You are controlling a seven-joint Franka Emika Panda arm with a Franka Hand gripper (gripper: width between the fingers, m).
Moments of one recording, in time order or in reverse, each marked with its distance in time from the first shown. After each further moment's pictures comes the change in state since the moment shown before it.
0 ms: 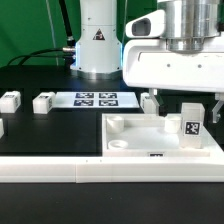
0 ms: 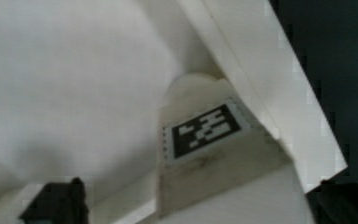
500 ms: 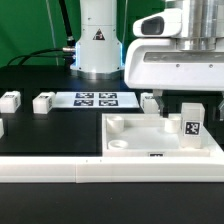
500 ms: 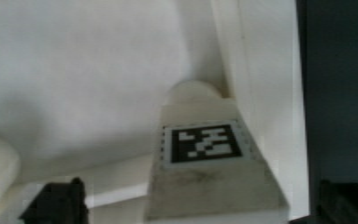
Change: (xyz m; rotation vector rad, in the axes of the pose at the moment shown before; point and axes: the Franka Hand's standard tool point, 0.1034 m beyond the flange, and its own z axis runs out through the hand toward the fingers) arm -0.002 -0.003 0.000 -0.031 0.010 -0.268
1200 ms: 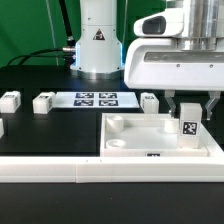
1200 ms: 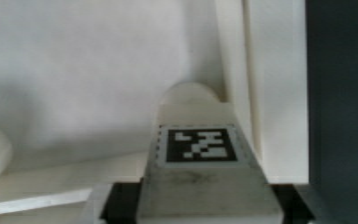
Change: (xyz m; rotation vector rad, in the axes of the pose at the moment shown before) arm 0.000 0.001 0.000 0.000 0.000 0.029
